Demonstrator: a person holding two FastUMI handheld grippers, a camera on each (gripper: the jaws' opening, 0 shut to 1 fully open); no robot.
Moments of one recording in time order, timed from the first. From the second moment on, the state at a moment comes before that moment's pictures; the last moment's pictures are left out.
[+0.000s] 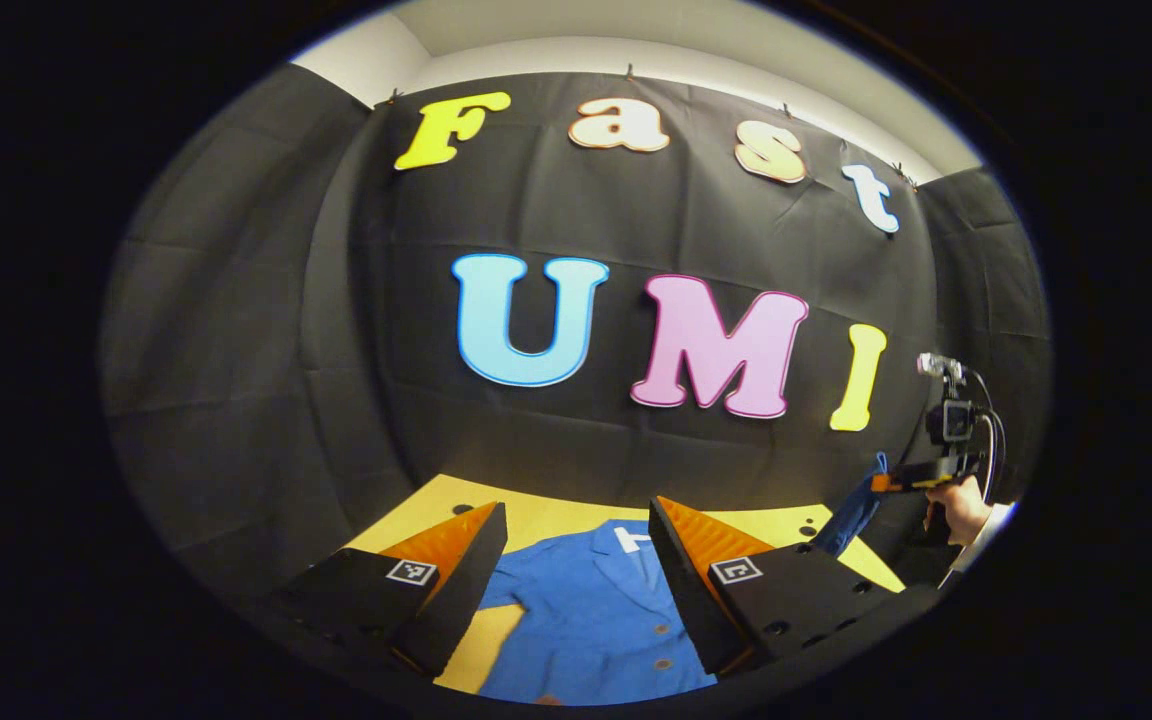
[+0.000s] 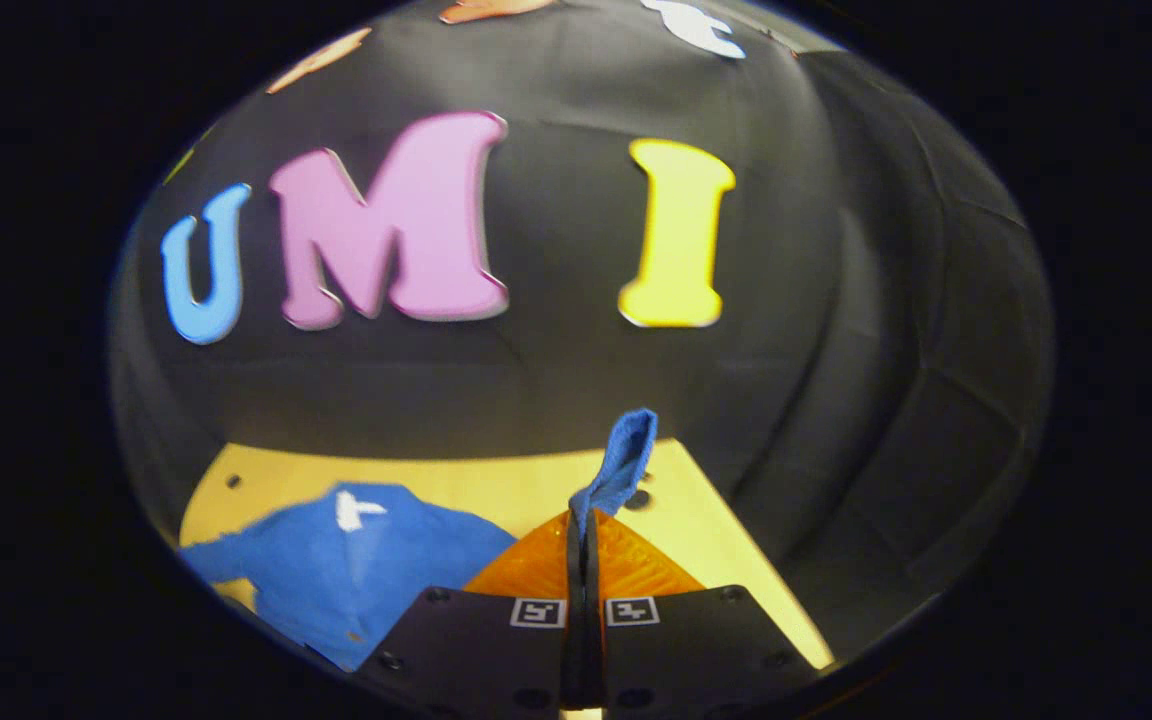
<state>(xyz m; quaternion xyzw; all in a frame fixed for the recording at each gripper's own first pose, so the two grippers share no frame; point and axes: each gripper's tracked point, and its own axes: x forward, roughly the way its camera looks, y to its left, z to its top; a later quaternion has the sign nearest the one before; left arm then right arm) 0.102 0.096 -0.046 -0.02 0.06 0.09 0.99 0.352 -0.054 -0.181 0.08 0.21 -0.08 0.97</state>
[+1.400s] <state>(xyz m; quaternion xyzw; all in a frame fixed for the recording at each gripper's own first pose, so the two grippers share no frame) 0.070 0.172 -0.073 -0.01 0.07 0.02 1.00 0.201 0.035 -0.075 0.01 0.09 -0.13 0.99</state>
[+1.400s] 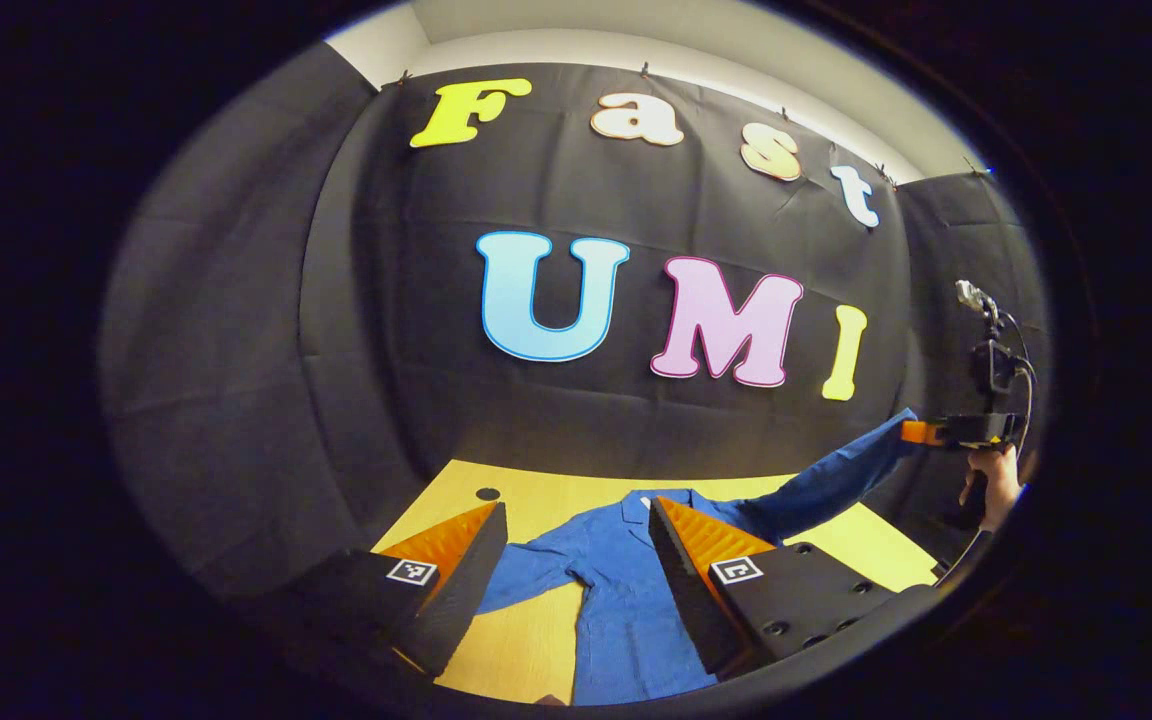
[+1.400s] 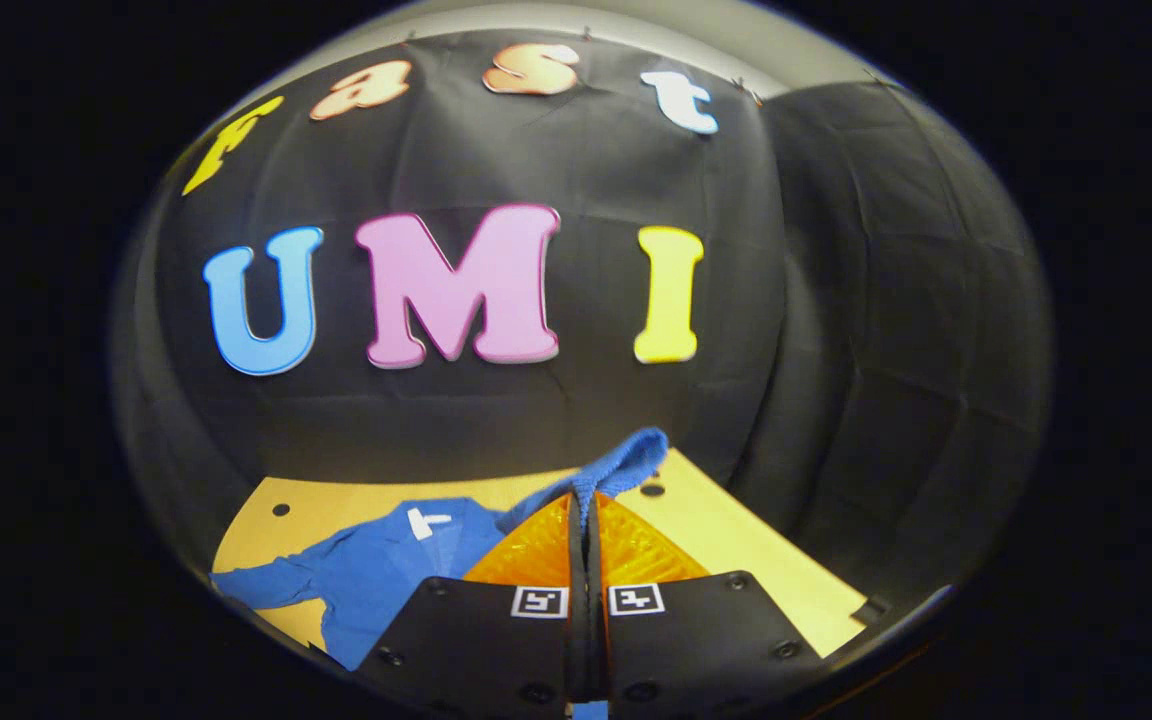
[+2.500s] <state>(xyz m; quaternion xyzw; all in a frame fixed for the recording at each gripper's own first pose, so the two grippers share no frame) -0.070 0.300 -0.122 -0.04 0.14 0.27 0.95 0.341 0.363 -0.393 -0.05 0.42 0.16 0.89</state>
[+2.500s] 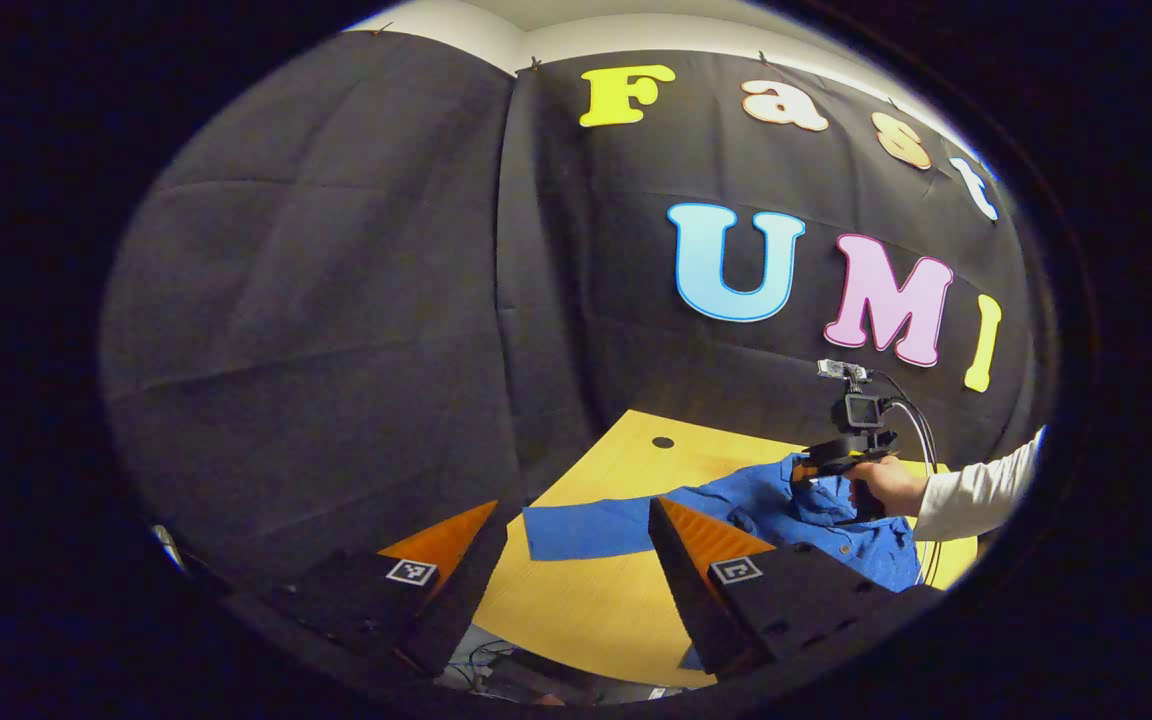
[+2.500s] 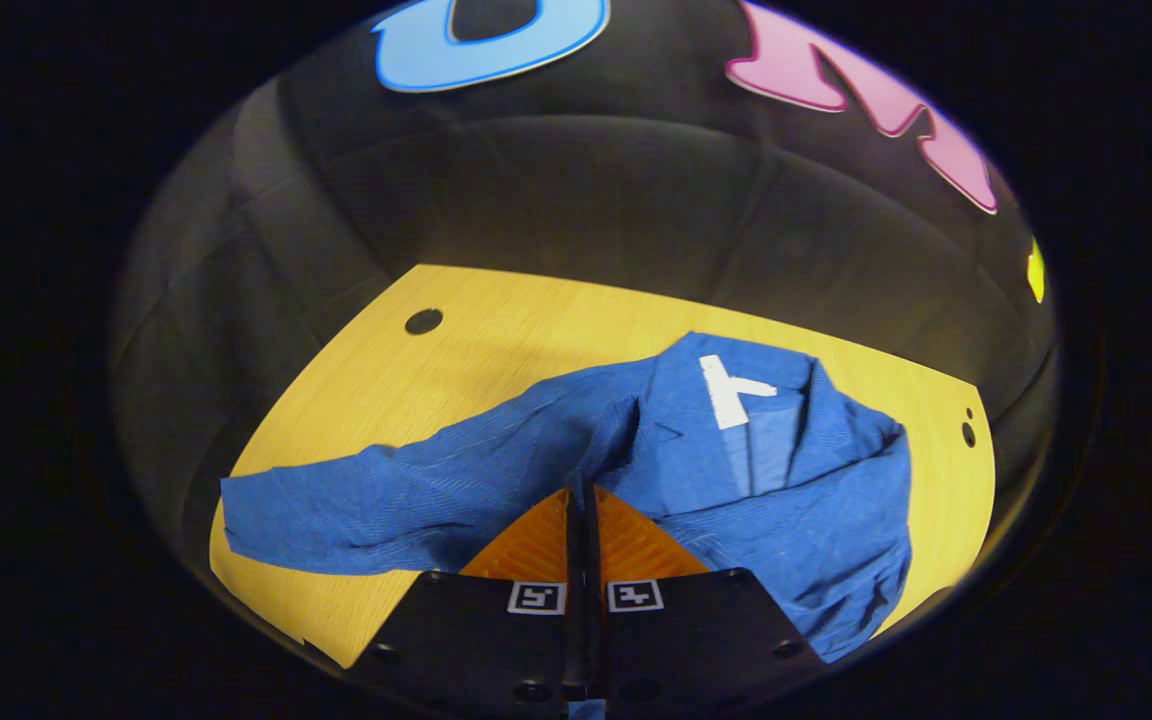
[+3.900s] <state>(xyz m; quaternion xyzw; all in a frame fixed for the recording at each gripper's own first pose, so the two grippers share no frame) 0.104 0.414 -0.402 -0.12 0.45 0.26 0.84 0.207 0.101 -0.226 0.07 0.35 0.14 0.92</state>
